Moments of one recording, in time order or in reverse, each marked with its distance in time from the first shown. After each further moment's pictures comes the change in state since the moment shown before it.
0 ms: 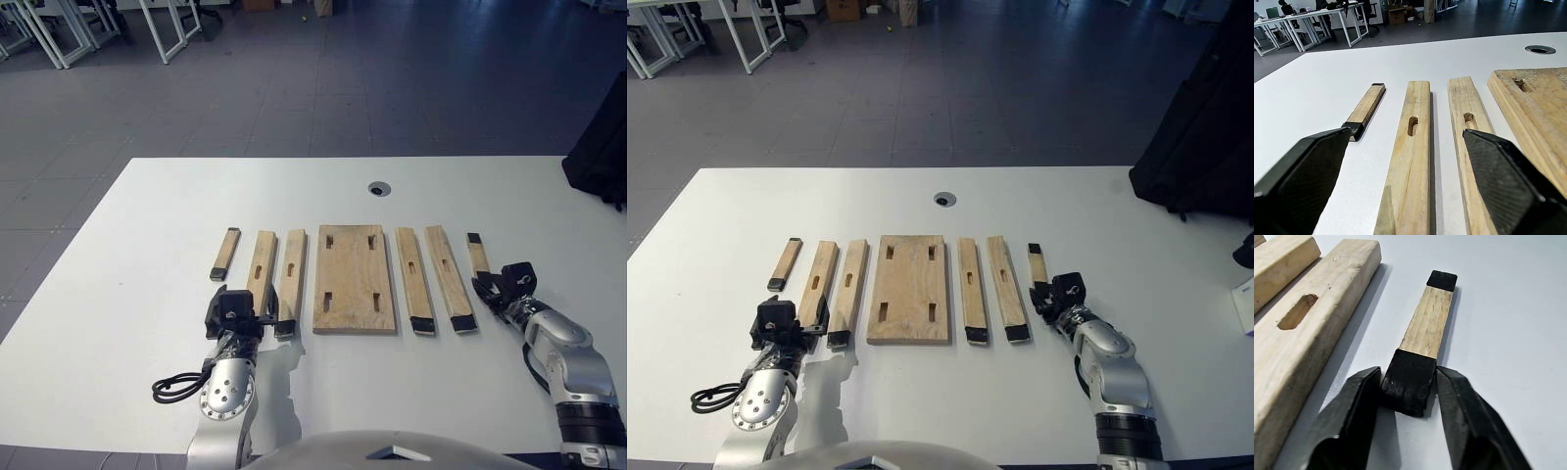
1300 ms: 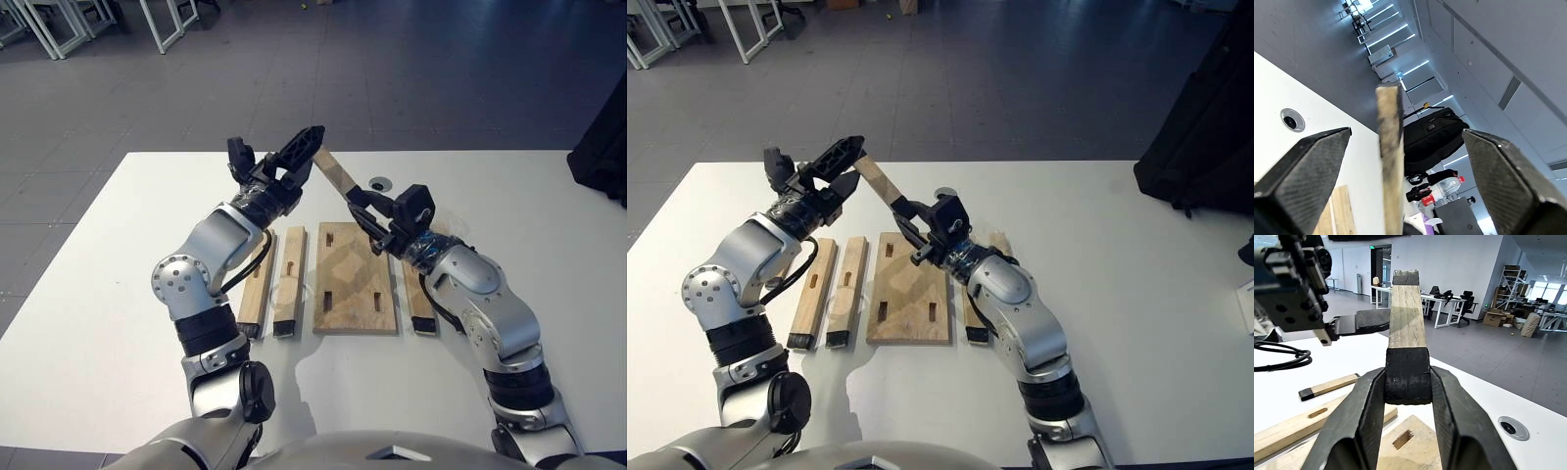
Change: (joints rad) left arm -1.003 0.007 0.580 0.512 -1.592 0.585 0.181; right arm -0.296 0.210 0.396 -0.483 0.056 0.074 -0.020
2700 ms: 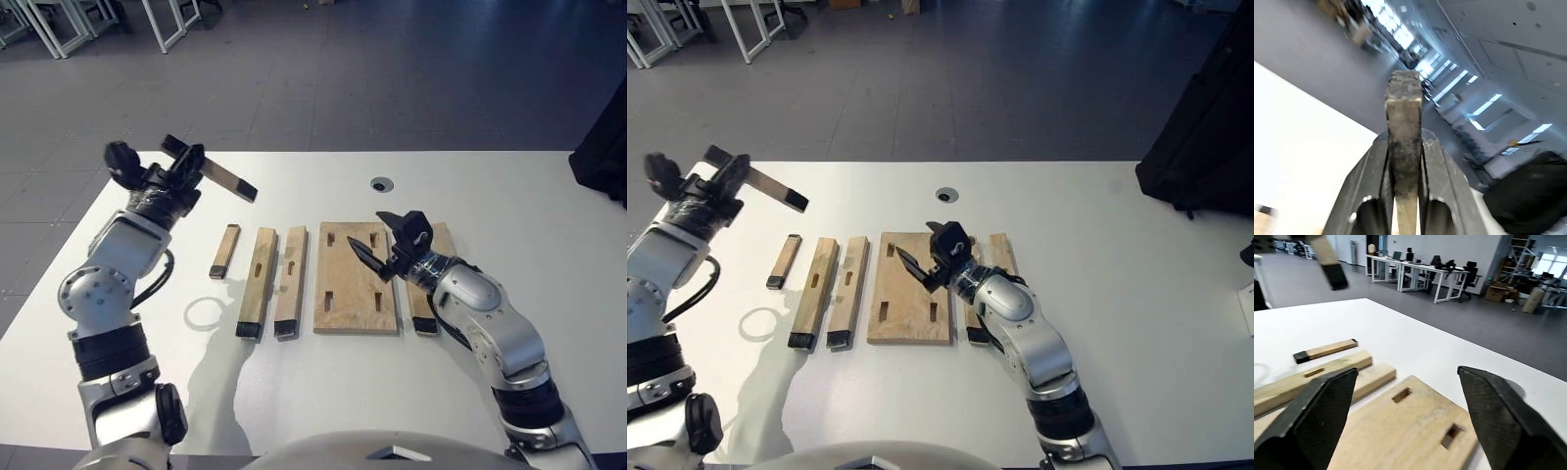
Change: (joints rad) left arm 0.215 0.458 -0.045 -0.098 0.253 -0.309 -0.136; right arm 0.128 -0.039 0.011 -0.032 -0.074 0.041 -0.063
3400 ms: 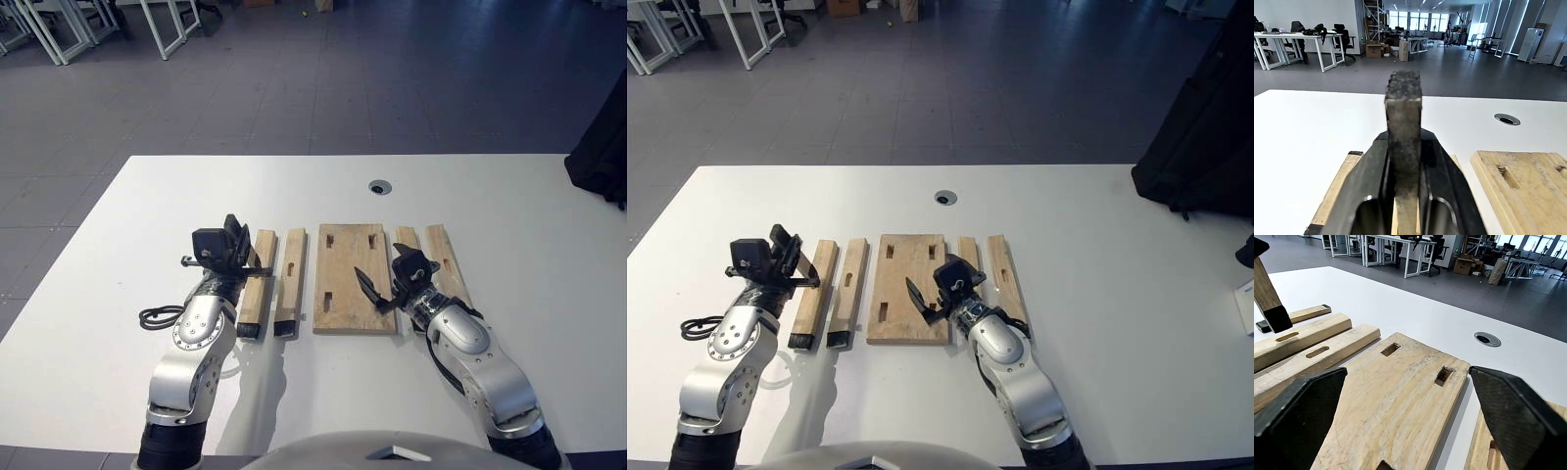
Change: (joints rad) left arm 0.404 -0.184 -0.416 -0.218 0.869 -0.309 -0.011; right arm 0.184 0.042 0.083 -0.076 -0.127 0.022 -0.126
